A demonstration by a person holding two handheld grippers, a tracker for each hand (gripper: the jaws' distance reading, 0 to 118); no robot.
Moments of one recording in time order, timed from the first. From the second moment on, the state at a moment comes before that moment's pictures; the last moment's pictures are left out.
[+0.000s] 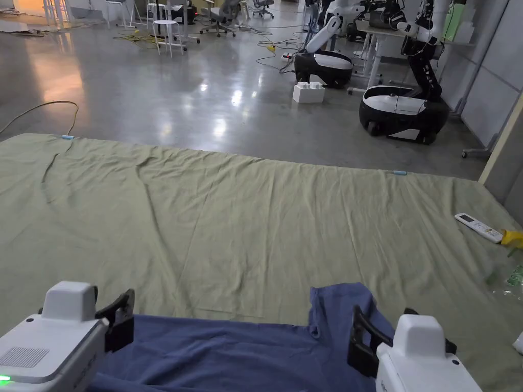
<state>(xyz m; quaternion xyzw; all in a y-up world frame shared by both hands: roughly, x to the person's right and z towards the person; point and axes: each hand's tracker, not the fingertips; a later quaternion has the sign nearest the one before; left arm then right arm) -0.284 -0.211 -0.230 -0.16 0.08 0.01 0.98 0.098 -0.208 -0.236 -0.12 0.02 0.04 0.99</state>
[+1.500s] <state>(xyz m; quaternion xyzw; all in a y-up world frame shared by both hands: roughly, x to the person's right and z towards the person) -0.390 -0.320 -0.407 -0.50 0.07 0.10 0.86 0.096 -0.241 -0.299 -0.13 -0.01 0.07 0.99</state>
